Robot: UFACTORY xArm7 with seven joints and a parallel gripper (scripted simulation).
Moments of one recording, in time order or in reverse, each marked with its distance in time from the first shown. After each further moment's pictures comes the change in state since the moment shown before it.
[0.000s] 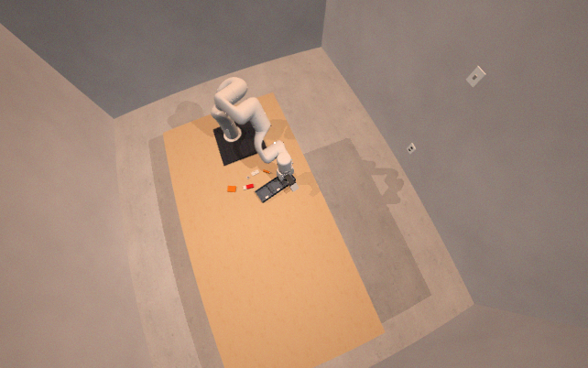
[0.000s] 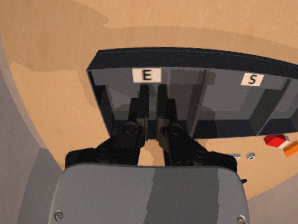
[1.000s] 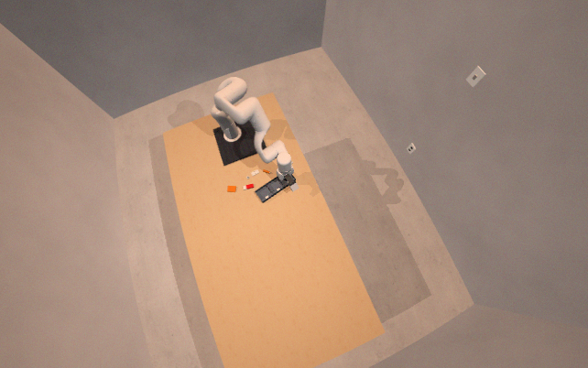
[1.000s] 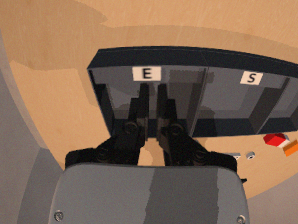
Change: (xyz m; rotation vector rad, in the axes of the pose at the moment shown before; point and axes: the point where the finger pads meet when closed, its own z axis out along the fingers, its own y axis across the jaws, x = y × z) arm 0.000 0.000 -0.002 0.000 -0.001 0.000
